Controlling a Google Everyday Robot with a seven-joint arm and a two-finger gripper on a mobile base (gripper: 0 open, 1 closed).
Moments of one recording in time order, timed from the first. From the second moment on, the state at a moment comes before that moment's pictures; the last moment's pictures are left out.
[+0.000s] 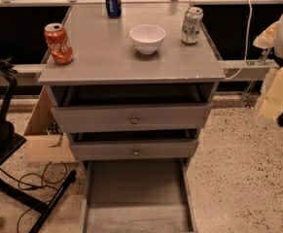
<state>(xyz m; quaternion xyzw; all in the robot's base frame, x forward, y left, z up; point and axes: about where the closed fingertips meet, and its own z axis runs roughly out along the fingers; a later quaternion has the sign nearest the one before) 0.438 -0.217 0.976 -0.60 0.78 -0.03 0.16</state>
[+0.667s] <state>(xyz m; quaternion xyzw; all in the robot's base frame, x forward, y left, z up) 0.452 -0.204 0.980 -0.61 0.77 -0.01 0.20</state>
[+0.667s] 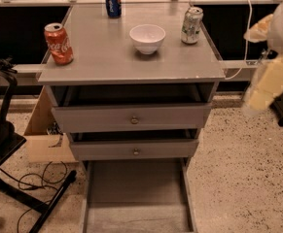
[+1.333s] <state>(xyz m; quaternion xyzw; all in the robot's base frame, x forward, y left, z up) 0.554 -0.105 1.013 -0.61 0.67 0.14 0.40</state>
